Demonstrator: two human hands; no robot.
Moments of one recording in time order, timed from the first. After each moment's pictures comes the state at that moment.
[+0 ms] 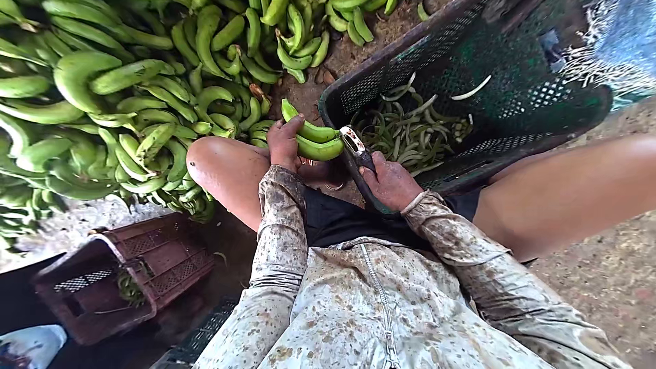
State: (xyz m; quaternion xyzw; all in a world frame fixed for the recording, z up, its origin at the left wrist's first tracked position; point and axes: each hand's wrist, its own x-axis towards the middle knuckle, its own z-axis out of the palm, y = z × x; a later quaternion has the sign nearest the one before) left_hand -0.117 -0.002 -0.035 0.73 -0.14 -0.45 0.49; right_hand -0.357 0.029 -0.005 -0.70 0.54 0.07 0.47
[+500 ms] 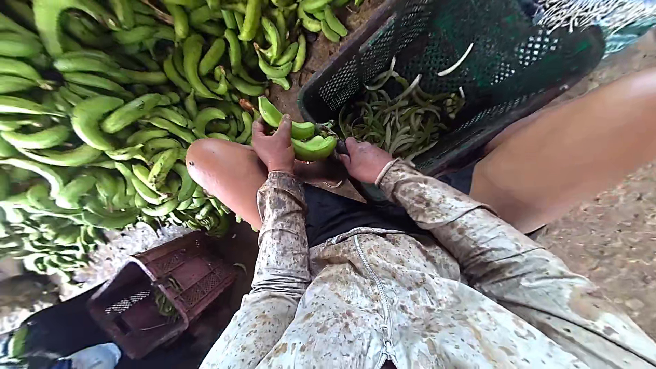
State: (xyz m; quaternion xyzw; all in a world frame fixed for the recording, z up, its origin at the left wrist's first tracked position) left_hand -0.141 0.006 -0.031 0.76 -0.31 -0.29 0.50; right_hand -0.342 0.014 -0.012 -0.68 0.54 0.11 0.48
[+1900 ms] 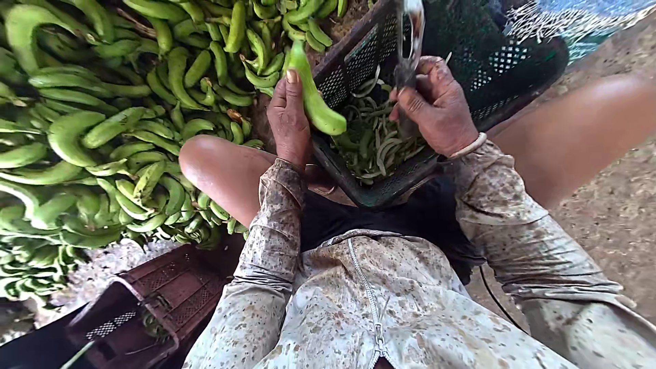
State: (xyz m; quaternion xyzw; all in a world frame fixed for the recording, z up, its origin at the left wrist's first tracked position) left_hand -0.205 -0.032 0.016 0.54 -0.41 -0.46 0.57; right_hand -0.459 -0.026 0.021 -0.60 0.46 -0.39 0.52
